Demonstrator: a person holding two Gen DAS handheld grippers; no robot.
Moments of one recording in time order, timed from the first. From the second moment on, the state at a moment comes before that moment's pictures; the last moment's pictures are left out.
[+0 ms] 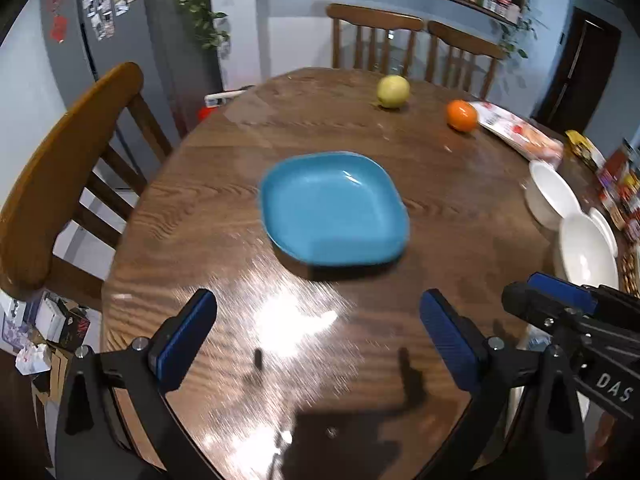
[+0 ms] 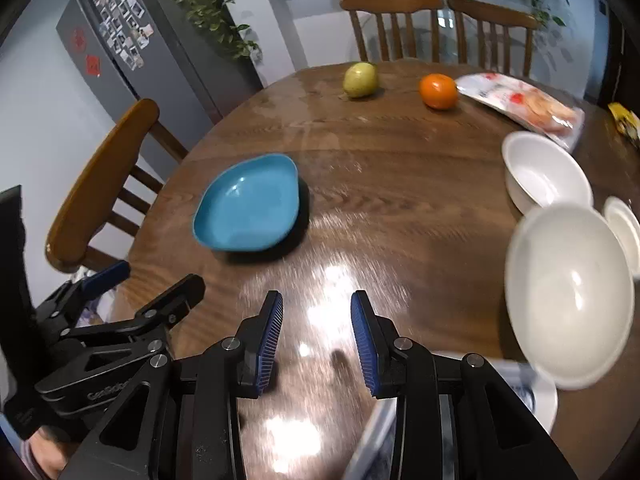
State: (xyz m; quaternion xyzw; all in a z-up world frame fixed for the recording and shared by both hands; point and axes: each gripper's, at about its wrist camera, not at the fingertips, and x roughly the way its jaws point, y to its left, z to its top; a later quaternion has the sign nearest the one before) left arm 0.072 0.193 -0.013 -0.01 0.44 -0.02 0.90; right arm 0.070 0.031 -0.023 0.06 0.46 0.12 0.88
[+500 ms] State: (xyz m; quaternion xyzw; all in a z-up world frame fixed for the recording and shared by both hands) left arm 0.121 0.214 -0.031 -0.01 0.45 0.03 0.89; right arm 0.144 0.064 -0.037 0.05 0.48 0.12 0.87
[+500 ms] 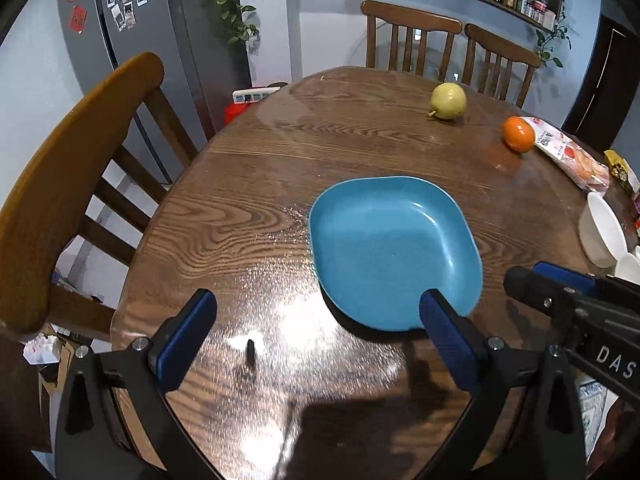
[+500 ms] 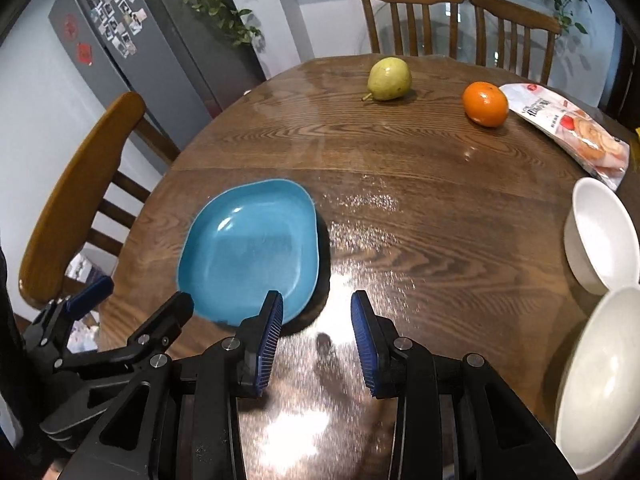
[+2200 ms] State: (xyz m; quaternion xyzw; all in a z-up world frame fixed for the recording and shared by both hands) left arm 0.085 0.167 0.015 0.03 0.39 -0.06 0.92; right arm 0.097 0.033 -0.006 0.07 0.44 0.13 0.89
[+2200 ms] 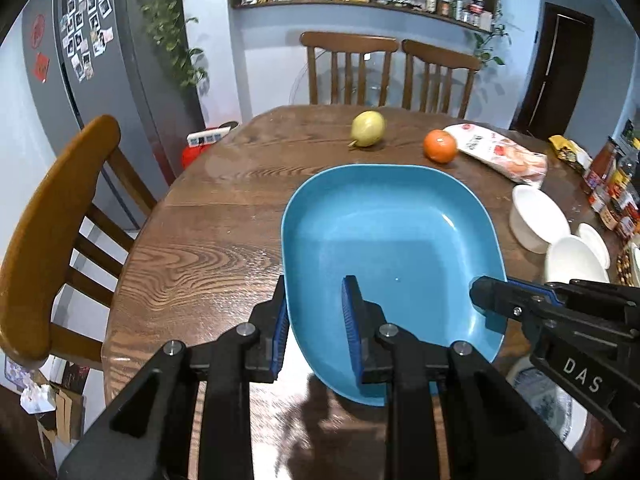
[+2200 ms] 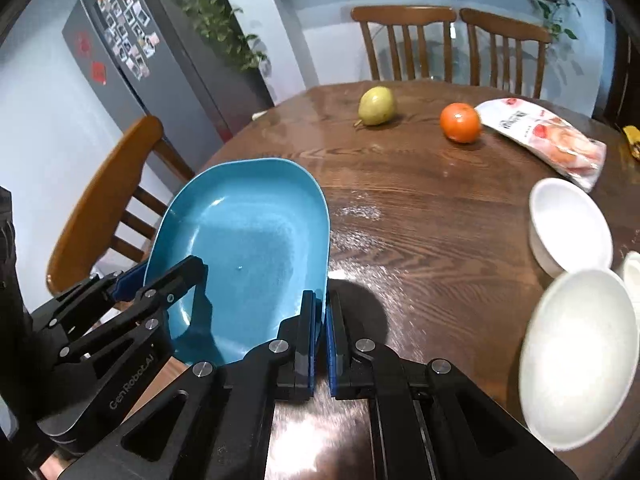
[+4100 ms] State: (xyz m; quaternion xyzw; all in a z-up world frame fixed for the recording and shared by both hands) left arm -0.013 0.013 -0.062 0.08 0.52 -0.19 0.83; right arm -0.052 -0.108 -0.087 0.14 0.54 0.03 0.83
